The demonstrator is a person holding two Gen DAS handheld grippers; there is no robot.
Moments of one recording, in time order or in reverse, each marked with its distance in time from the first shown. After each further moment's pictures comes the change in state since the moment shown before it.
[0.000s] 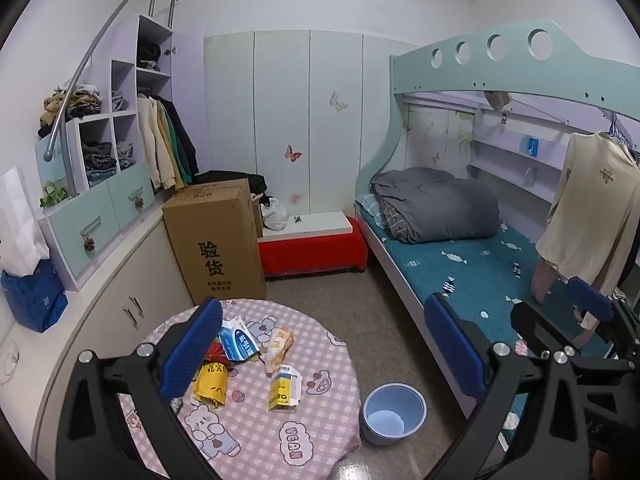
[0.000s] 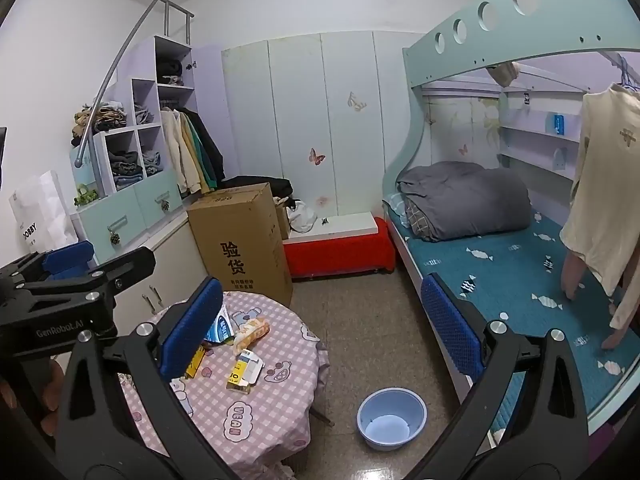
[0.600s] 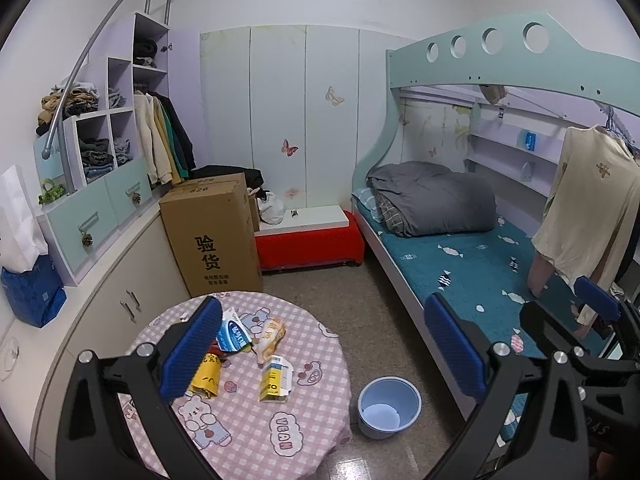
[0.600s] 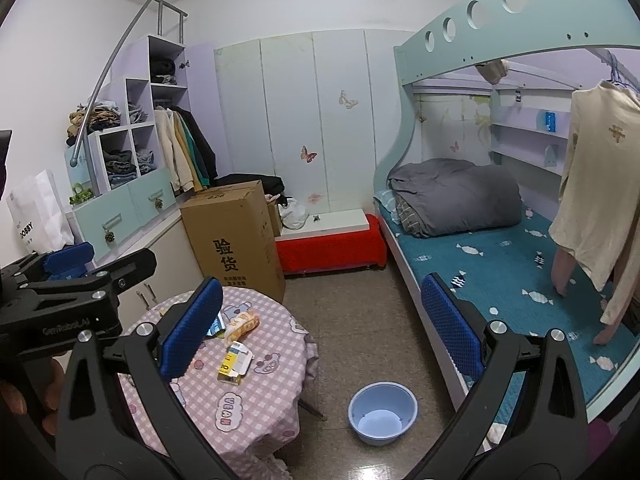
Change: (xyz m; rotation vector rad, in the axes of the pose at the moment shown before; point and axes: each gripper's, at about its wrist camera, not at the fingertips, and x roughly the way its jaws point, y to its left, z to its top) left arm -0.006 -0.023 -0.007 0.003 0.015 -0.003; right arm -0.021 -0.014 -0.009 0.004 0.005 -0.029
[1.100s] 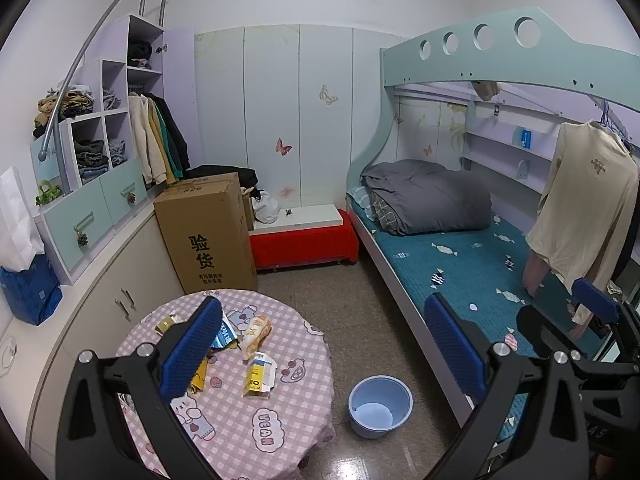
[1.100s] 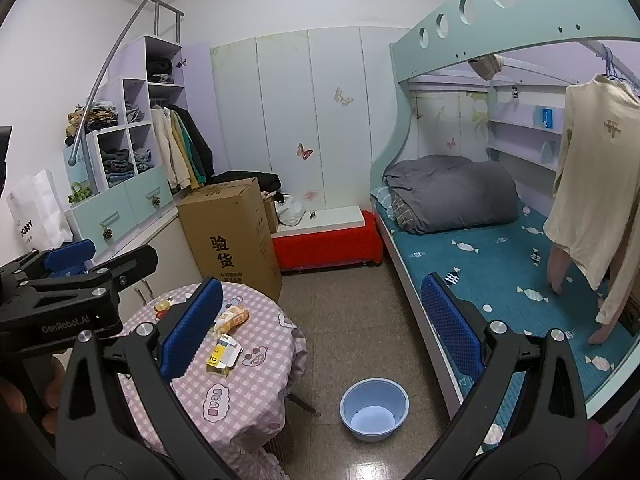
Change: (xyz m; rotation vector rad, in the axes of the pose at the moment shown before) left arm -0.003 -0.031 -0.005 0.006 0.005 -0.005; right arm -0.005 -0.032 -0.002 0.008 0.013 0.008
